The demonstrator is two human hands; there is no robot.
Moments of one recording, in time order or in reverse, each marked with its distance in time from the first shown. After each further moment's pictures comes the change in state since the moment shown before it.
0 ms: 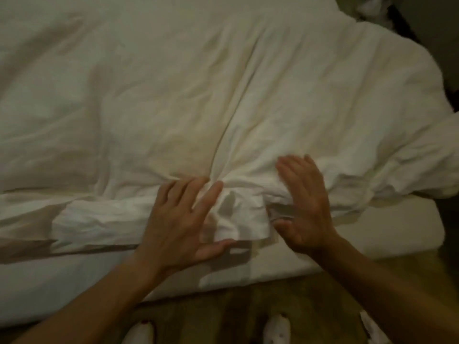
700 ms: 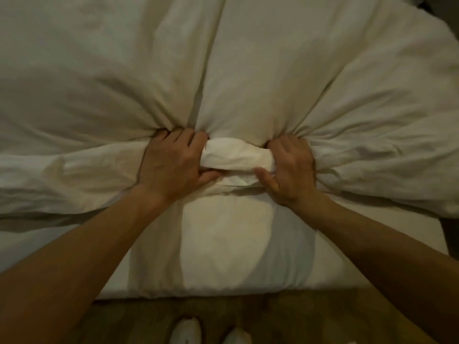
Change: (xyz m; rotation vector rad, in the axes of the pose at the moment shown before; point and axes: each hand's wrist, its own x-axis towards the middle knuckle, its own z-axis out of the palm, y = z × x) left_hand 0.122 0.056 0.131 0.323 0.064 -0.134; right_hand -0.020 0.195 0.023 -0.130 -0.038 -0.039
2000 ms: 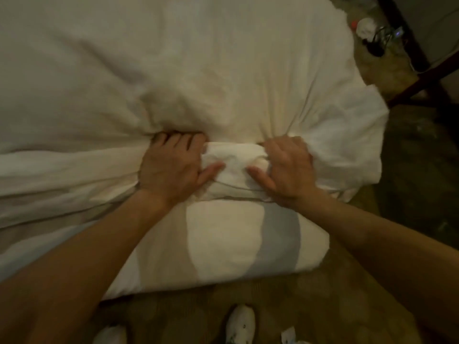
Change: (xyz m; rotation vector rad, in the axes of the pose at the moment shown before) left_hand 0.101 0.255 0.055 -0.003 -0.010 0.049; right_hand -0.095 0.221 -0.118 -0.079 -0.091 0.047
